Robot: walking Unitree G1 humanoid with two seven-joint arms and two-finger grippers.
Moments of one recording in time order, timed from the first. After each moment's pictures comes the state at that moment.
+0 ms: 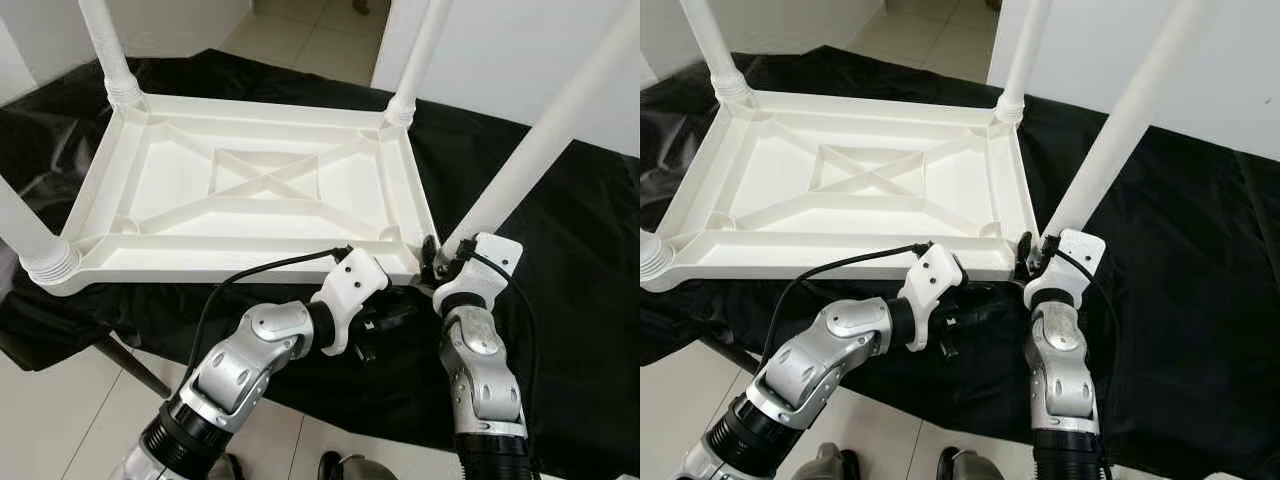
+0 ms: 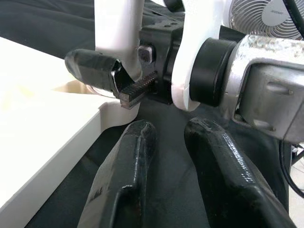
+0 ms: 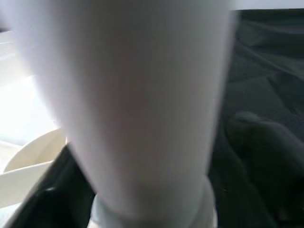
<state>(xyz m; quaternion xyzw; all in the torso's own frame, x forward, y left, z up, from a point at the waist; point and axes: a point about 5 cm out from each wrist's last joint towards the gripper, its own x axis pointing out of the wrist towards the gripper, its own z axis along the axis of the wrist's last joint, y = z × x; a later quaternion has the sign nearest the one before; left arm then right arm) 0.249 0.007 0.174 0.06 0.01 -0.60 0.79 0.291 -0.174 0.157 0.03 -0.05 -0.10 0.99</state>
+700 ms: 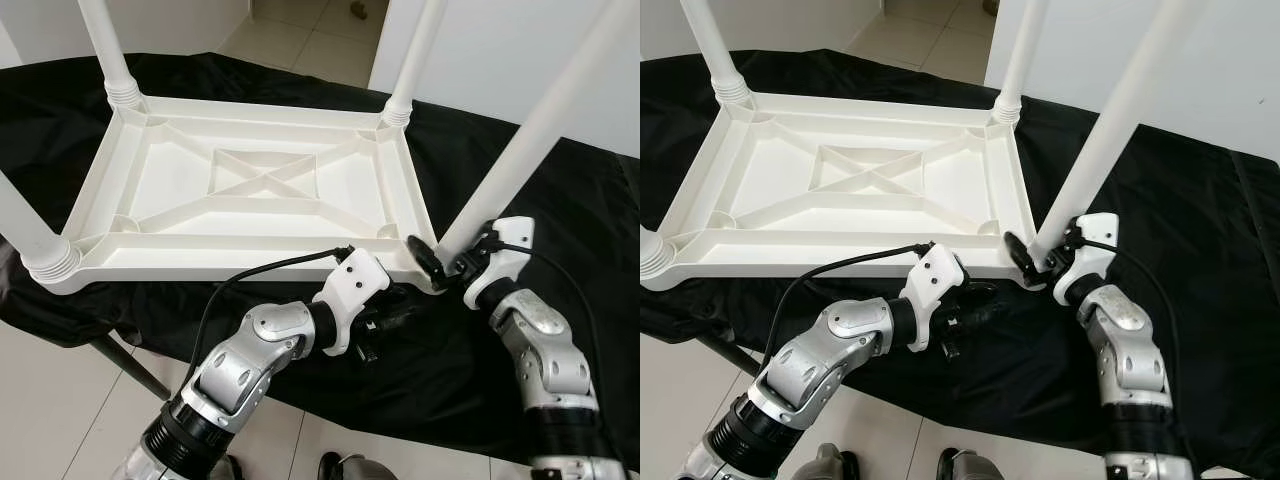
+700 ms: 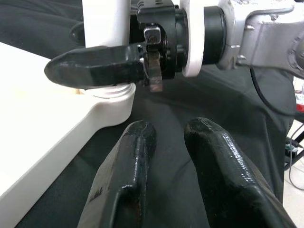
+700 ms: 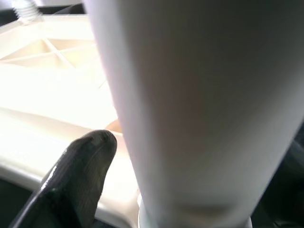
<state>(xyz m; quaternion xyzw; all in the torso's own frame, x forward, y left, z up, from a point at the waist) 0.250 0.007 0.175 0.06 0.01 -0.60 0.80 0.312 -0.205 0.169 -0.05 -0.04 0.24 0.97</state>
